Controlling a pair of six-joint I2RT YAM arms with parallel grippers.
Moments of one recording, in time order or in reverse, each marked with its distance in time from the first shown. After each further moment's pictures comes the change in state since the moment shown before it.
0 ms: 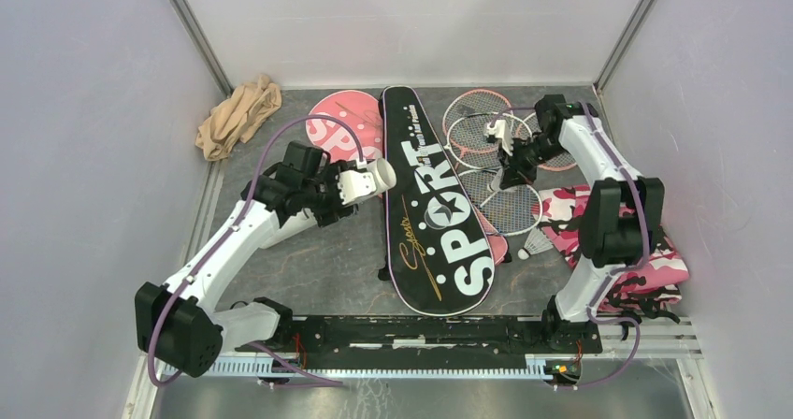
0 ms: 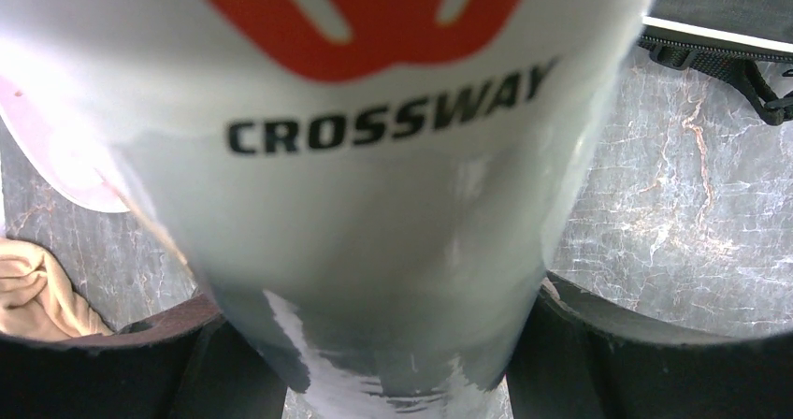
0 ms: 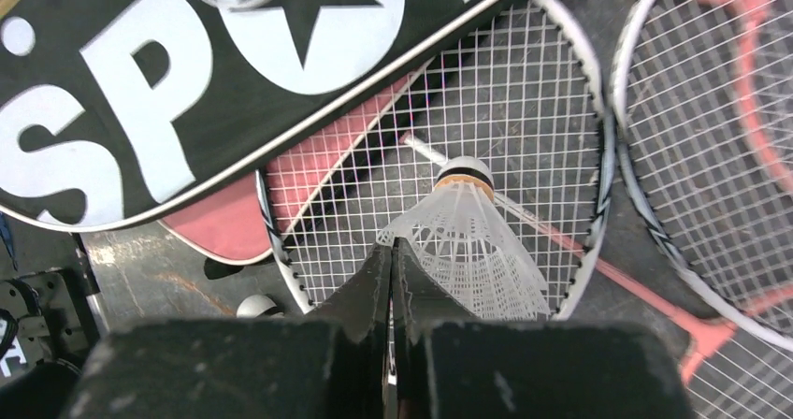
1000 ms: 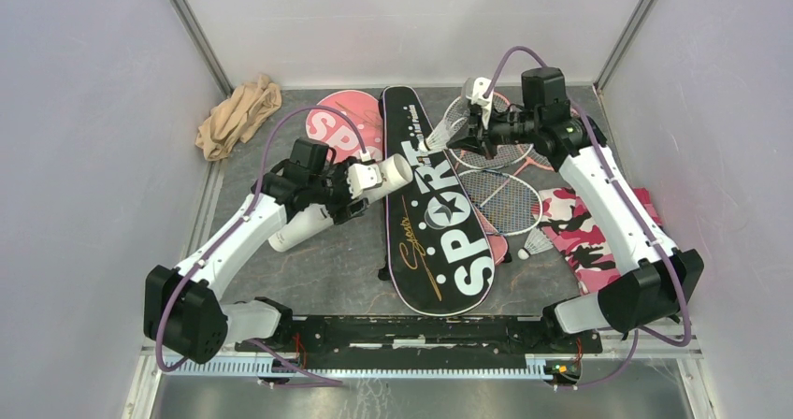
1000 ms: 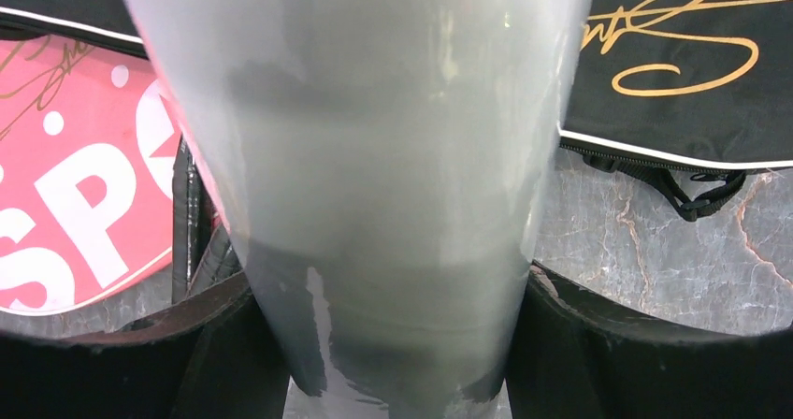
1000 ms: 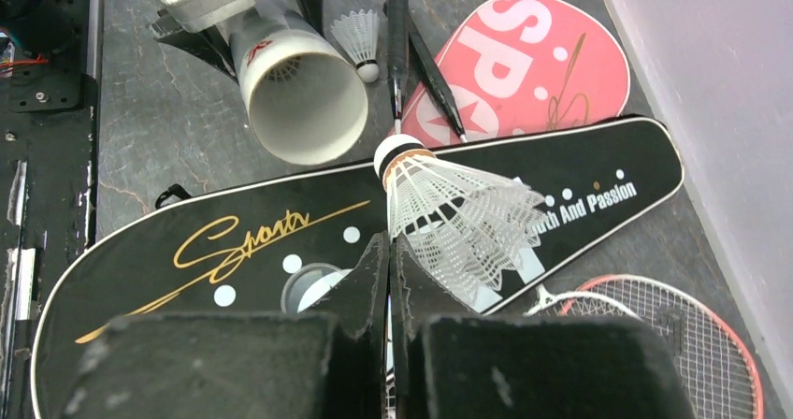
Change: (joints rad) left arm 0.000 0.080 -0.018 0.137 0.196 -0.103; right arm 0.267 -0.407 -0.015 0.551 -0.238 0.569
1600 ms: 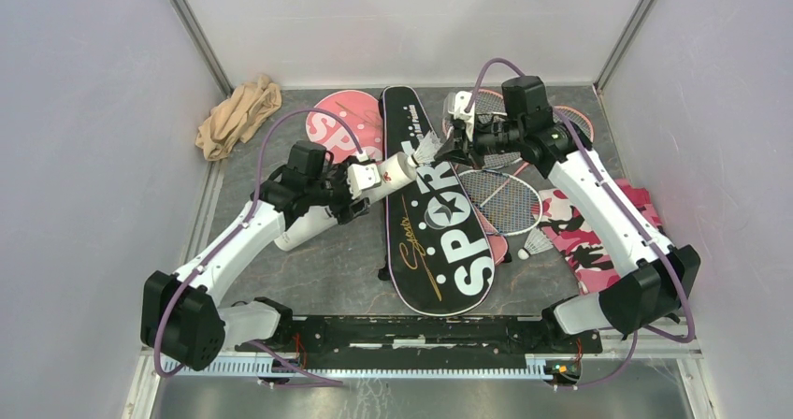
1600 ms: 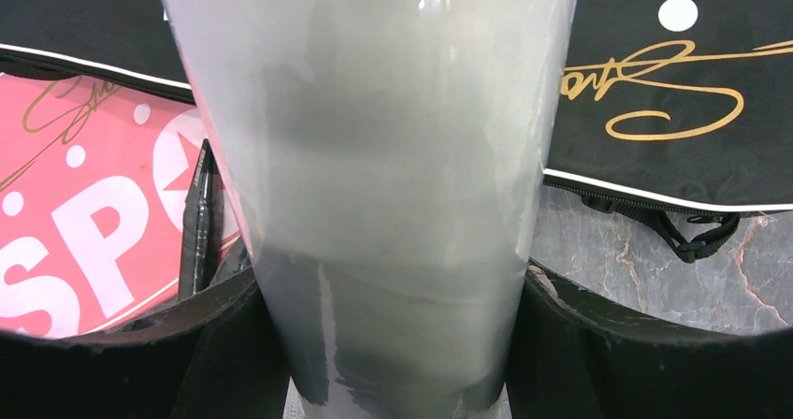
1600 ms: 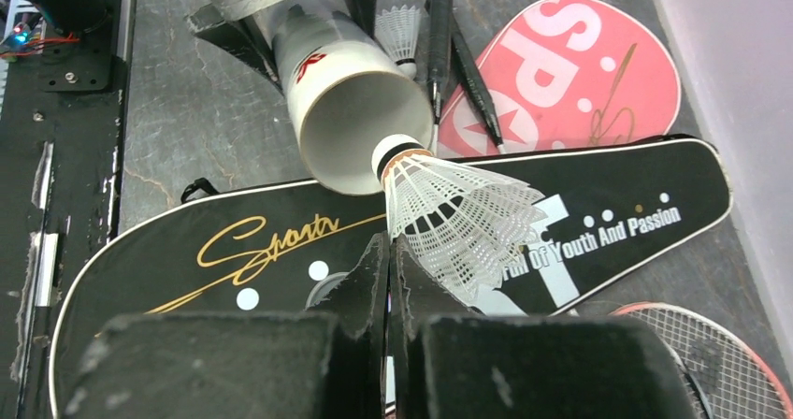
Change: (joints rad) left arm 0.000 -0.036 -0.068 0.135 0.056 -0.048; right arm 0.109 -0.001 -0.022 0.008 0.042 -0.013
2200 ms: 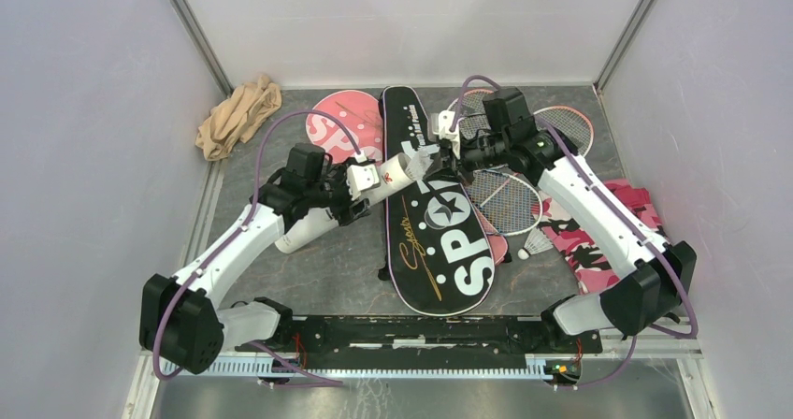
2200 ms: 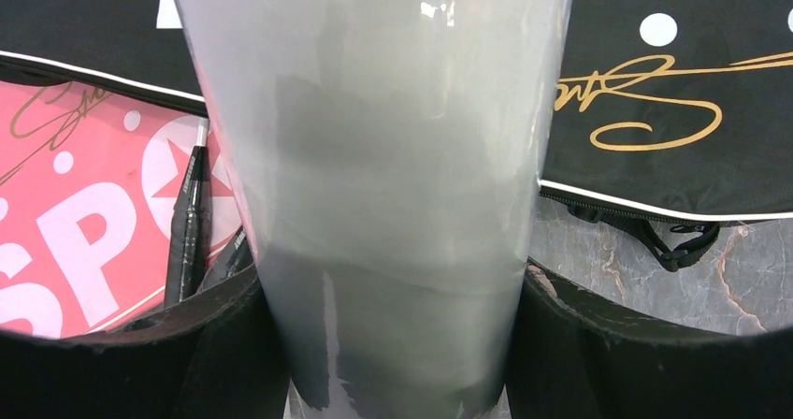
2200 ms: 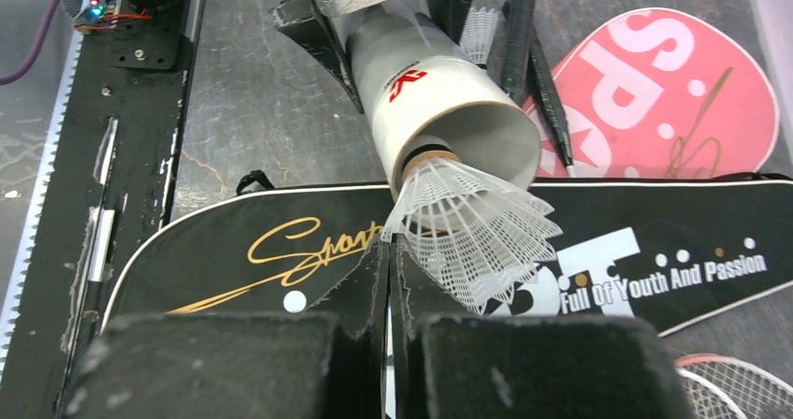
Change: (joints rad) left arm 0.000 -0.016 -0.023 0.031 0.023 -0.034; right arm 0.085 0.000 -0.038 -0.047 -0.016 -0.043
